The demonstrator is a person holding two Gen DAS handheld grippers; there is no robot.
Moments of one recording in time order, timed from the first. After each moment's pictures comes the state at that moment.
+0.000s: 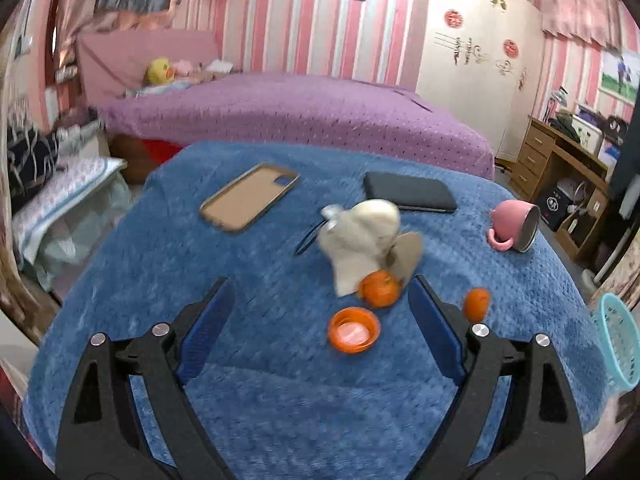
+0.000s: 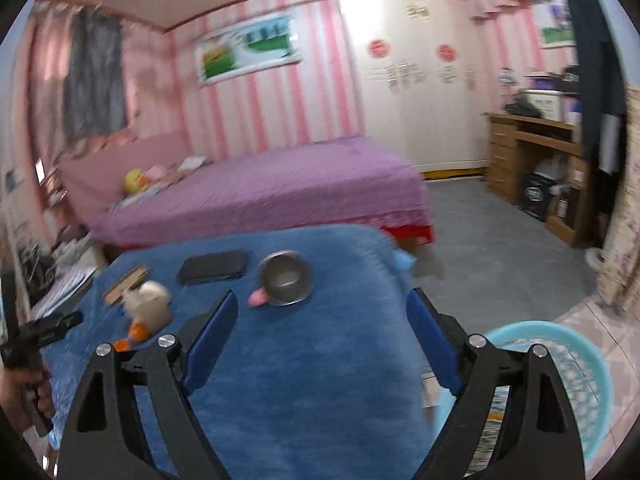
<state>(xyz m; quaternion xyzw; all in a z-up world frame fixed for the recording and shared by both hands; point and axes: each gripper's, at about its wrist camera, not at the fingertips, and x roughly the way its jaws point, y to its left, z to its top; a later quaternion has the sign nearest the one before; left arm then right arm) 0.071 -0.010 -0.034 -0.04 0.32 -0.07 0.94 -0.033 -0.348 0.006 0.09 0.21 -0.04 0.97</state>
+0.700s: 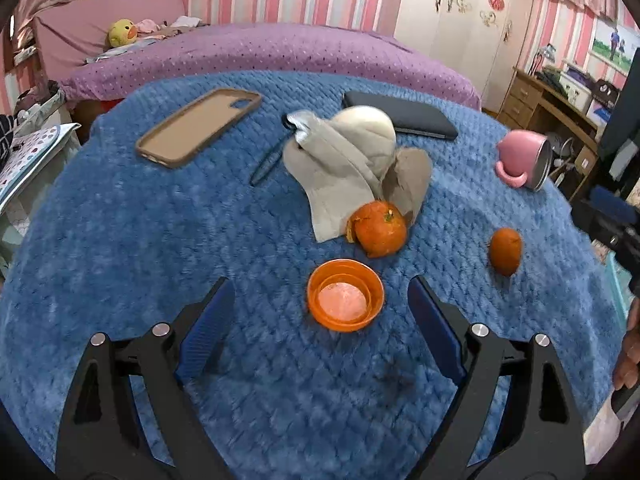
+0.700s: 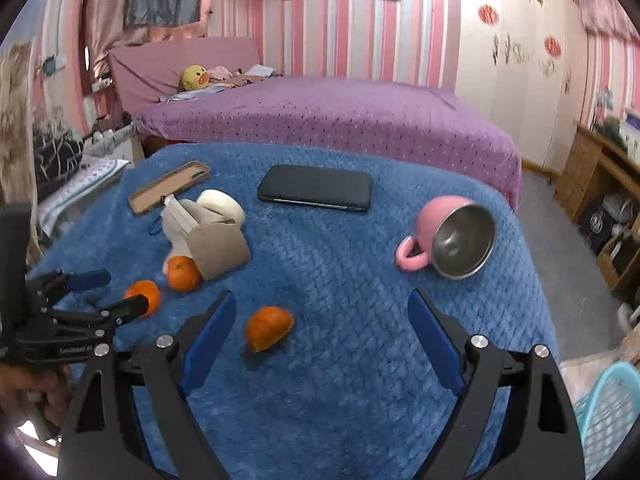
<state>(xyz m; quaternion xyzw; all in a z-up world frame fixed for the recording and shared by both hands) 0.110 -0.043 -0.101 -0.01 0.40 -0.12 0.91 0.086 -0.214 -0.052 -0.02 0.31 0.02 0.95</state>
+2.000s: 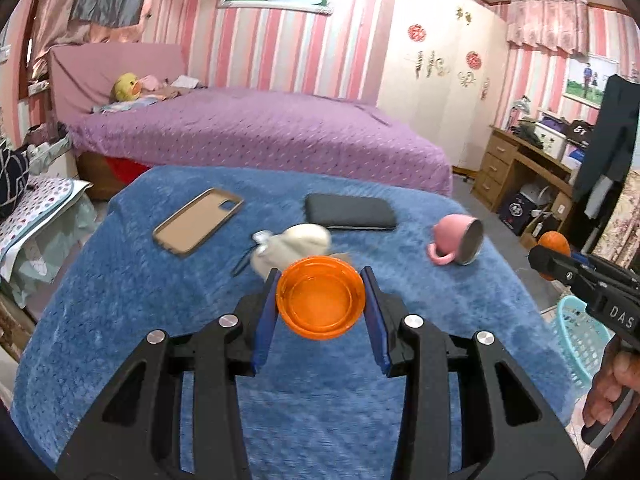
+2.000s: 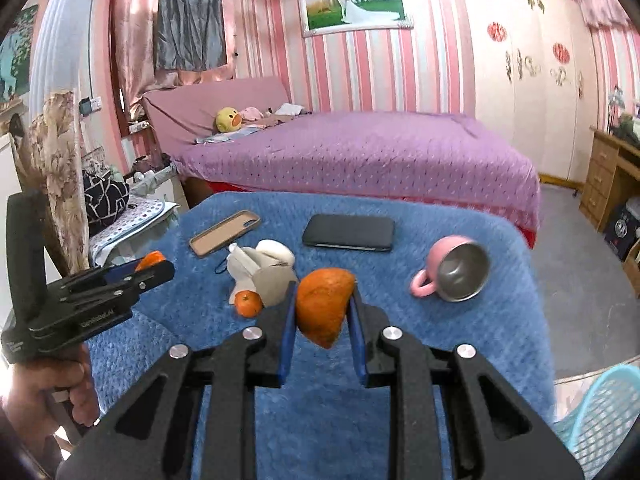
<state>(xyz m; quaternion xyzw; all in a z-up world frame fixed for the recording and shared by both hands) 0.041 -0.057 0.000 -0.04 0.28 -0.14 0.95 0.017 -0.234 0.016 0.03 0.25 0.09 0.96</state>
